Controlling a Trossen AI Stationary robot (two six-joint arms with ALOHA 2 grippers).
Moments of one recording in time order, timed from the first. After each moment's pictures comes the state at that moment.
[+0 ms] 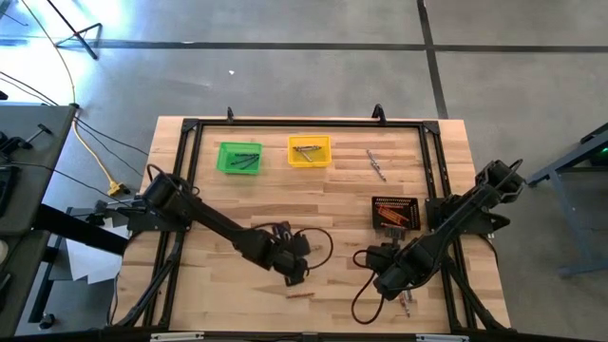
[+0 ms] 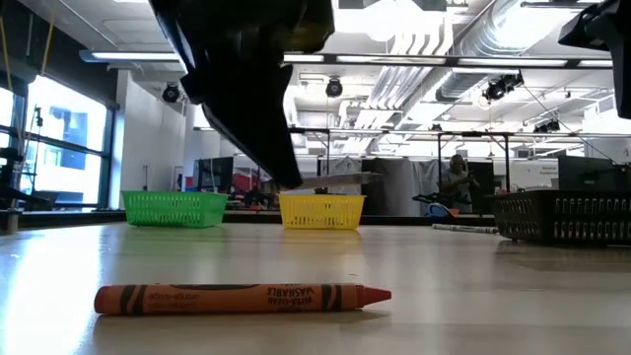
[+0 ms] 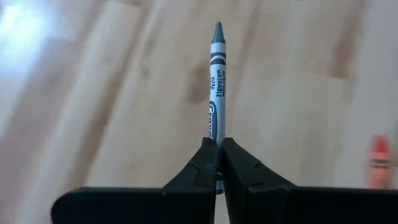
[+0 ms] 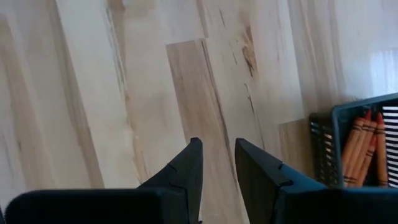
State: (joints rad) left arm -0.44 1.96 1.35 -0.54 -0.40 -0.63; right arm 0.73 1.60 1.20 -1.05 0.27 0.89
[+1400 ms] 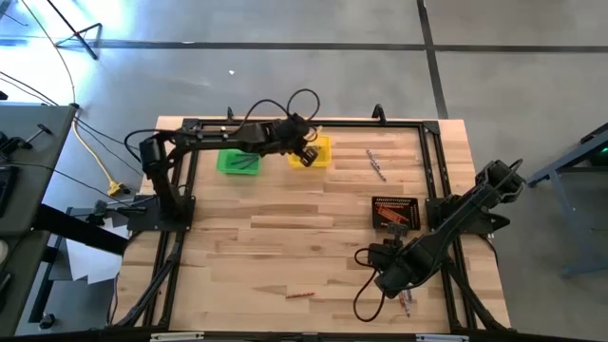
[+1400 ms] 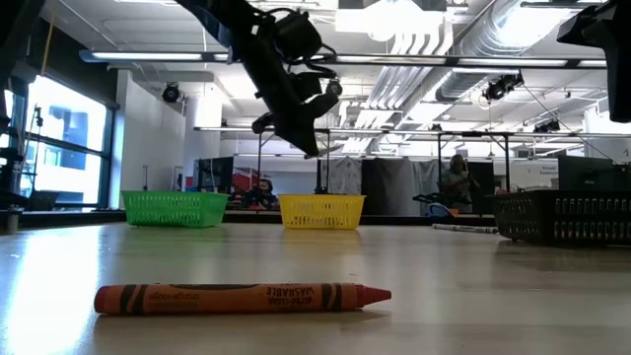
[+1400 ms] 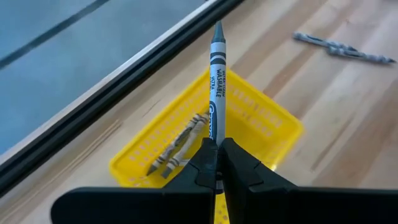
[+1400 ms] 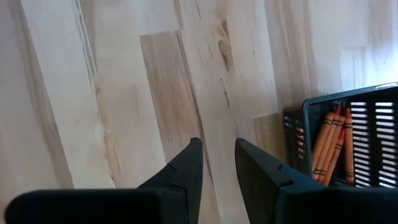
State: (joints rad) left arm 0.36 1.81 1.35 -0.37 -0.29 -0.29; right arm 0.73 1.60 1.20 -1.13 0.31 0.88
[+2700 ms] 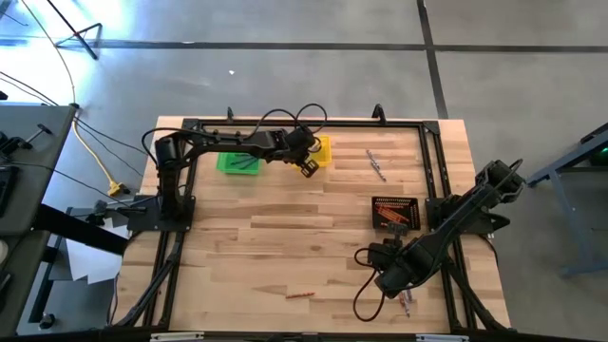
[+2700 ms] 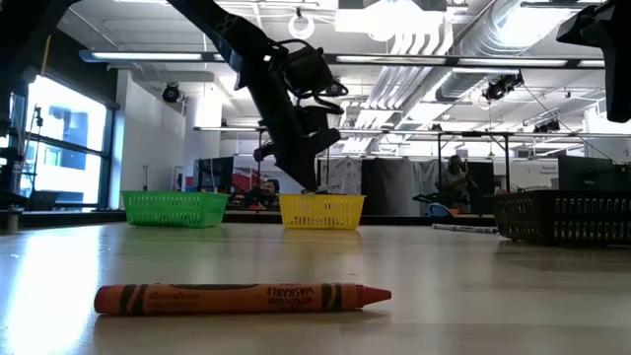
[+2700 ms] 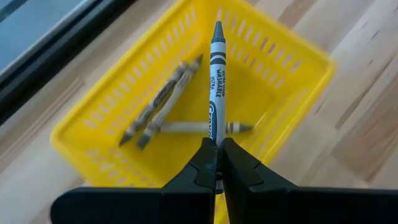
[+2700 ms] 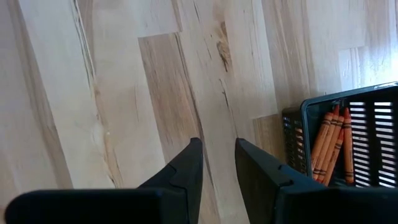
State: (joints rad) left arm 0.35 1.94 1.35 -0.40 -0.24 -0.28; right arm 0.73 1.60 1.20 -1.13 0.31 0.89
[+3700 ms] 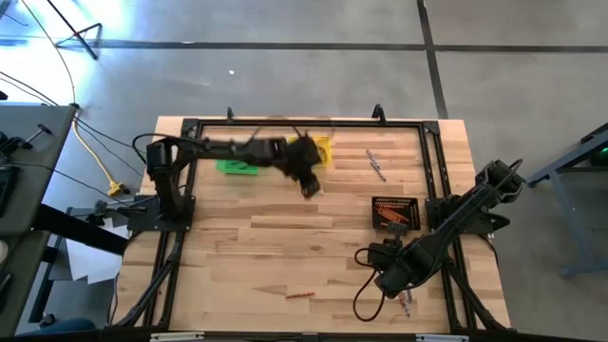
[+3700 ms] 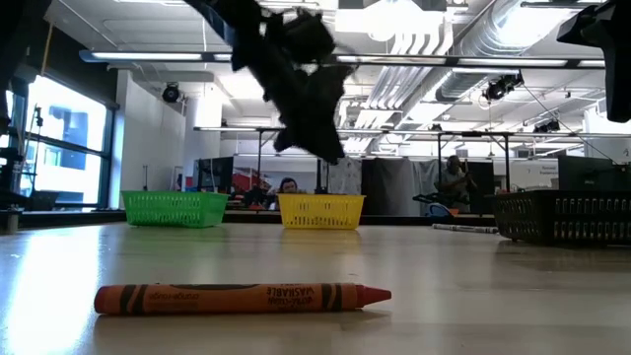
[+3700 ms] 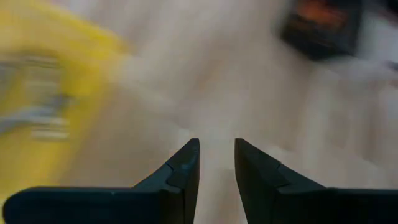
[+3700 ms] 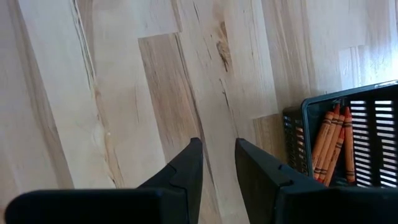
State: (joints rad) left arm 0.25 1.86 1.35 -0.40 0.16 -0.27; right arm 0.73 1.60 1.20 -1.13 0.31 0.90
